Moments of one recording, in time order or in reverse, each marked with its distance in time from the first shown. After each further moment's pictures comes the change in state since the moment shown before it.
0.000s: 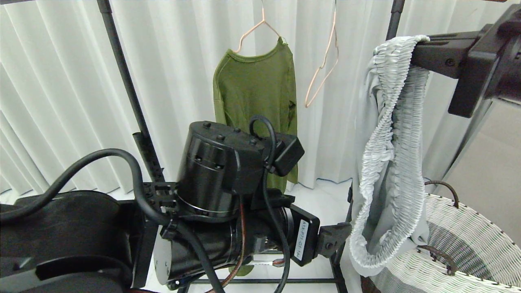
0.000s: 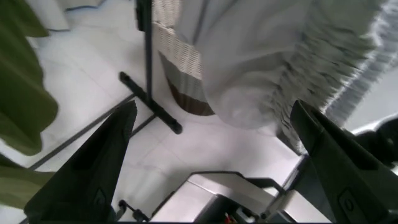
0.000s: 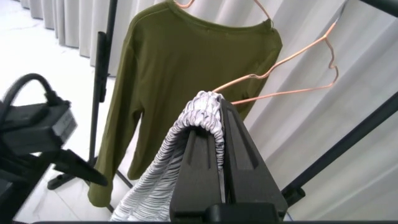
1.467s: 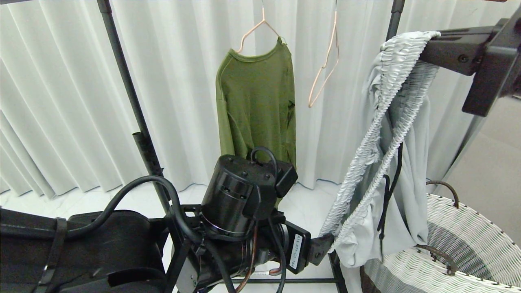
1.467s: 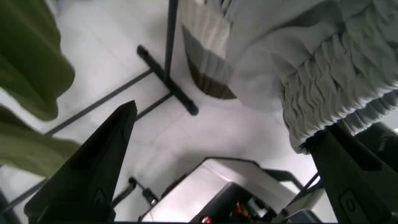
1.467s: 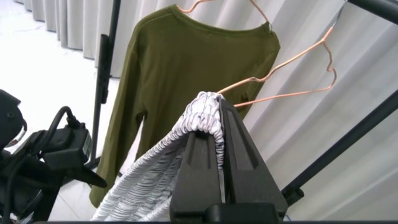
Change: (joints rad) left arm 0.023 0.081 0.079 -0.055 0.074 -0.030; right arm 0.011 -0.024 0.001 0.010 -0.003 -0.004
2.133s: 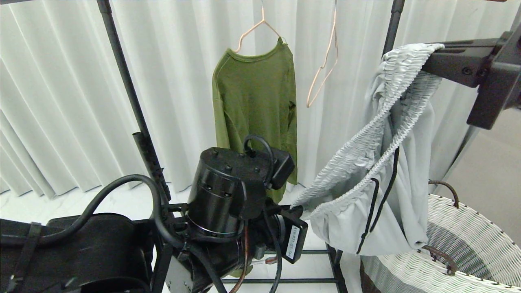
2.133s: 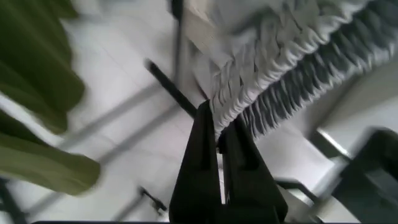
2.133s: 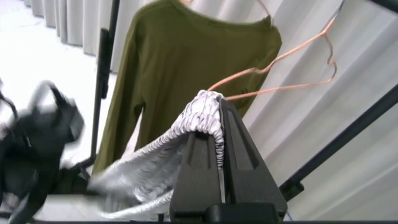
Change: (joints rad) left arm -0.017 -0.045 0.020 -0.079 0.140 0.099; right arm -0.003 -0.024 0.048 -0.002 -0.002 0.002
